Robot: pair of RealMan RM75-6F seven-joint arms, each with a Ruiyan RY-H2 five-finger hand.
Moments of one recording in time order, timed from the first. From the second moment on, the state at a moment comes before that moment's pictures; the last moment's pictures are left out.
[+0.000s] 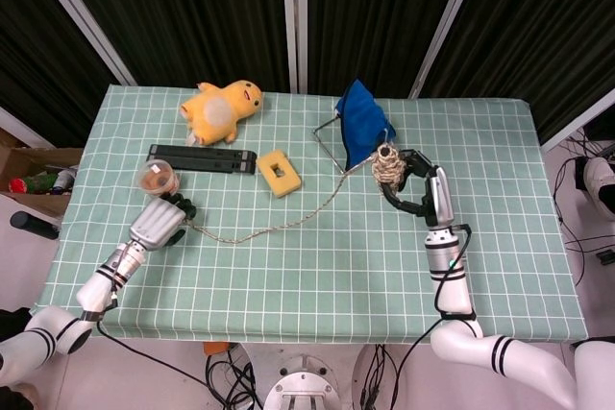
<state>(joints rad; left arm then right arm) -0.56 -1.59 0.03 -0.91 1.62 1.07 -0.05 0.55 -1.73 0.36 -1.35 -1.41 1.40 0.76</state>
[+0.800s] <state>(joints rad) -0.56 -1.62 0.05 -0.86 1.60 1.07 -0.02 0.55 -1.72 0.36 -1.35 -1.41 1.40 0.77</state>
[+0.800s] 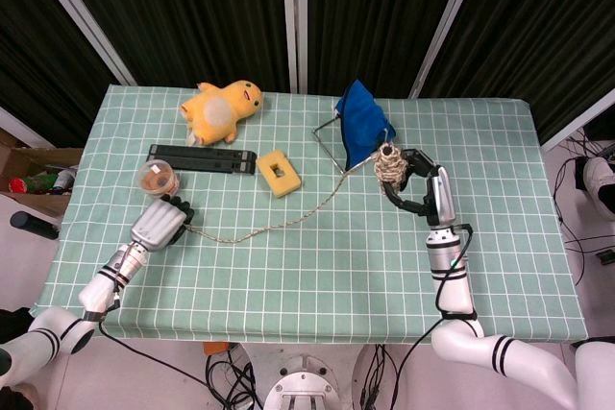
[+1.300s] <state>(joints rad) -0.56 -1.63 0.05 -0.84 1.62 1.12 -0.04 0.55 -1.72 0.37 -1.35 -1.40 1.40 0.77</state>
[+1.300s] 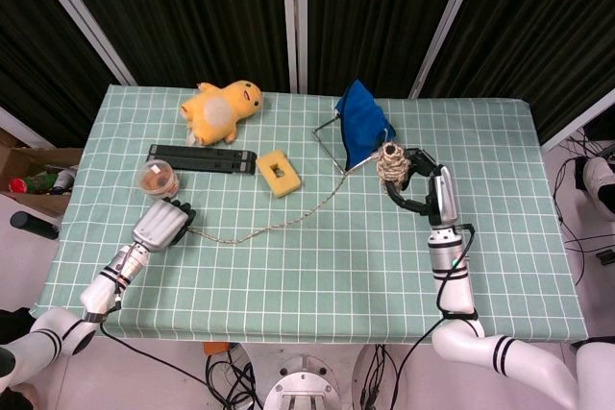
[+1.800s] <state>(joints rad) -0.55 -1.61 0.03 -0.89 1.63 1.24 -0.11 0.54 -1.71 0.37 -1.36 -1.41 1.41 0.78</state>
